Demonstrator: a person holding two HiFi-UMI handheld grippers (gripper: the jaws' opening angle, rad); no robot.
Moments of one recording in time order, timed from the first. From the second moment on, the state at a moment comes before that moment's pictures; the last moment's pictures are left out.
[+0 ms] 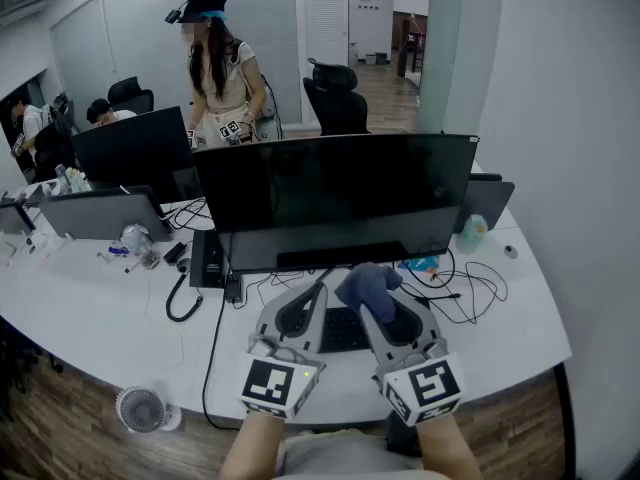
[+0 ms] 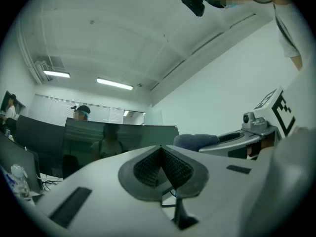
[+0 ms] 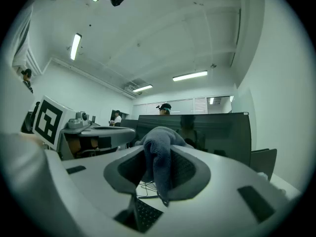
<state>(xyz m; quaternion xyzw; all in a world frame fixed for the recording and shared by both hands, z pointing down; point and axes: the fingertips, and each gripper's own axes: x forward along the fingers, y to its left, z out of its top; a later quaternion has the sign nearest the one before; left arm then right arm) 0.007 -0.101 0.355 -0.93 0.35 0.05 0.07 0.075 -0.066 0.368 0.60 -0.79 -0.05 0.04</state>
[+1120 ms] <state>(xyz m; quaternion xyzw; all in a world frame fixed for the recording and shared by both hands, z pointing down) -0.003 -0.134 0.326 -0.93 0.37 0.01 0.04 0.066 -0.096 0.343 0.53 -0.84 -0.07 0.04</state>
